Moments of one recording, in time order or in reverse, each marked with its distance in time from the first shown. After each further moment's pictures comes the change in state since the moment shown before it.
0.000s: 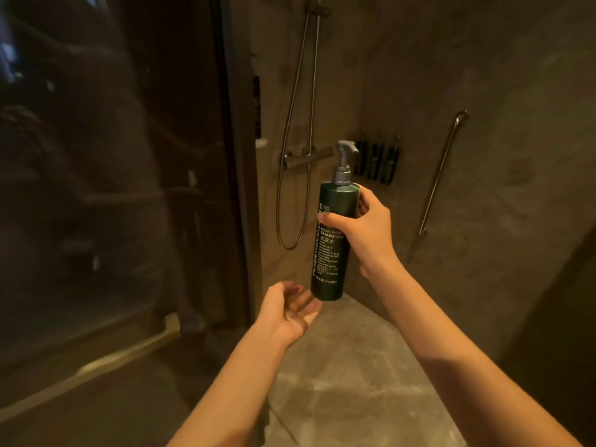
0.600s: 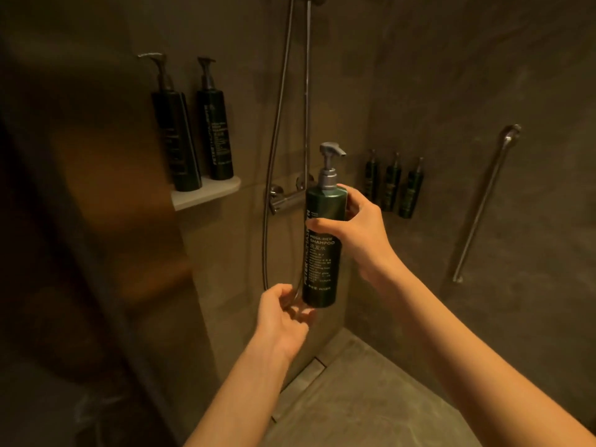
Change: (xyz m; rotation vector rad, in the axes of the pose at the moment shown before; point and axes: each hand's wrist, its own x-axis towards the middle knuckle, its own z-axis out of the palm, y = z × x) left_hand 0.239 0.137 0.143 -0.105 -0.032 0.099; right_hand 0.301 0.099 0.037 -0.006 -0.149 -0.044
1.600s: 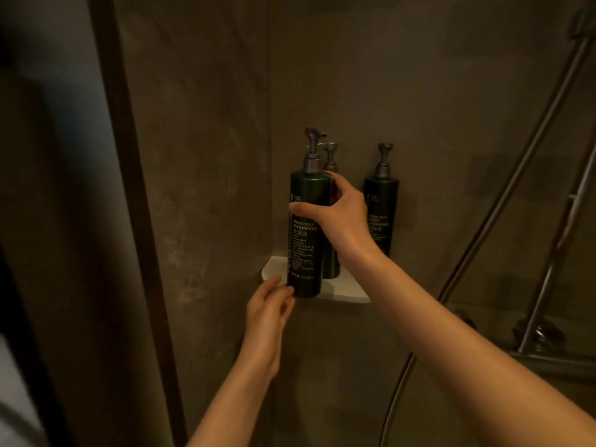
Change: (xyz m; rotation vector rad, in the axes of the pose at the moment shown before) left_hand 0.069 0.156 0.062 0.078 0.589 1.165; right_hand 0.234 -0.057 0.182 0.403 -0.757 -0.225
